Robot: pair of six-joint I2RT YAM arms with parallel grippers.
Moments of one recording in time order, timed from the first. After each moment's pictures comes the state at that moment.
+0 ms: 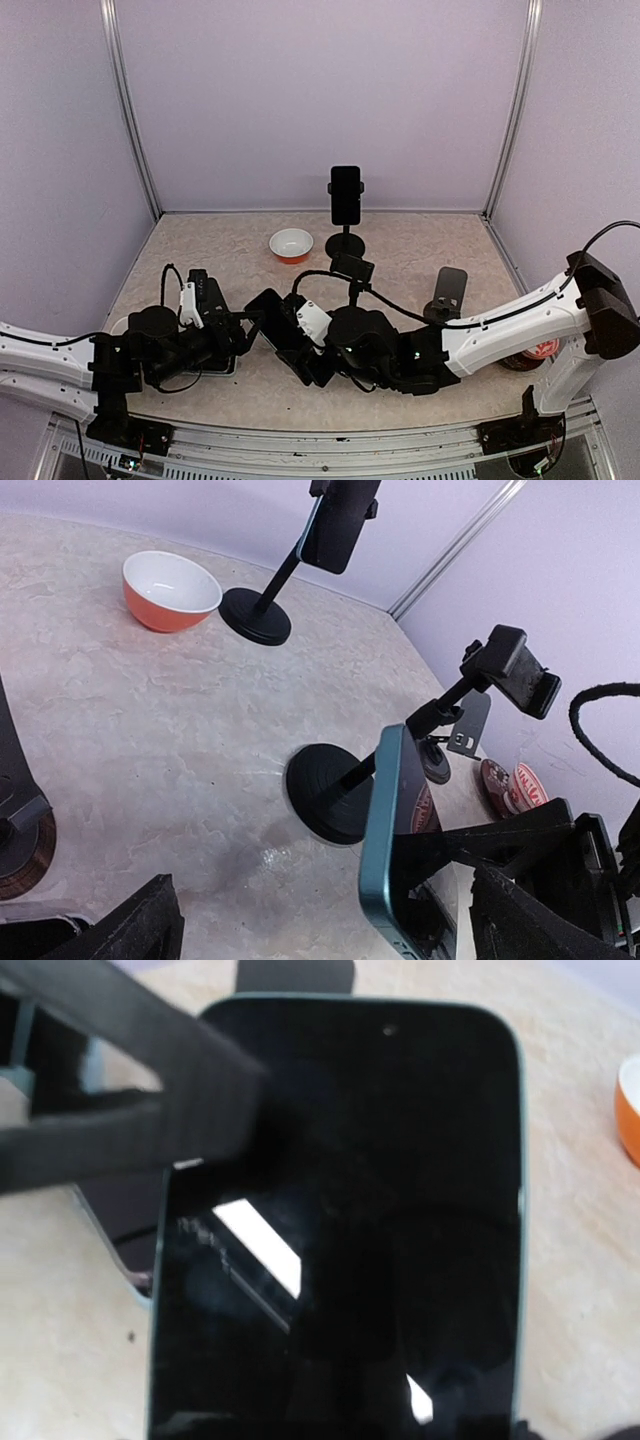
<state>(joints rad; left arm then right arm) -1.17 0.92 0.33 0.32 -0.47 -0.75 1.38 1.67 0.95 0.28 0.41 0.13</state>
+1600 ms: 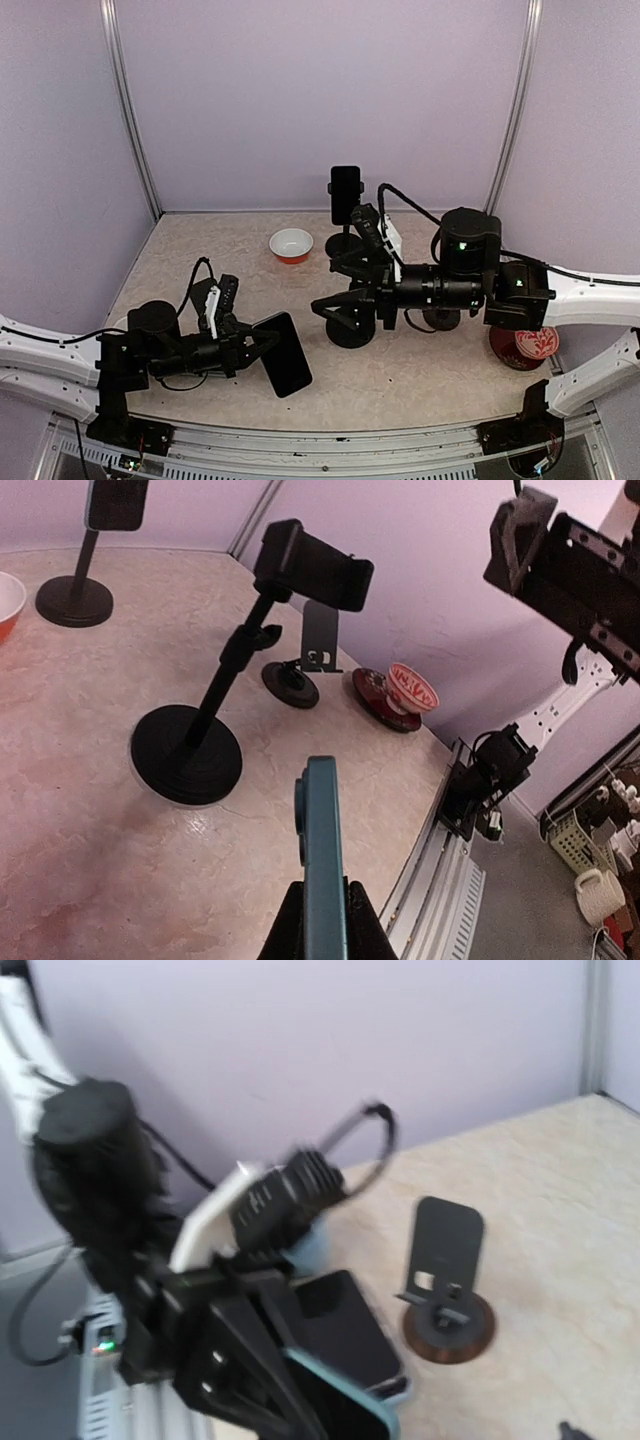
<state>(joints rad) -1.15 0.96 0.32 0.48 -0.05 -0.57 1.19 1.23 0.97 0.10 -0.14 0.12</state>
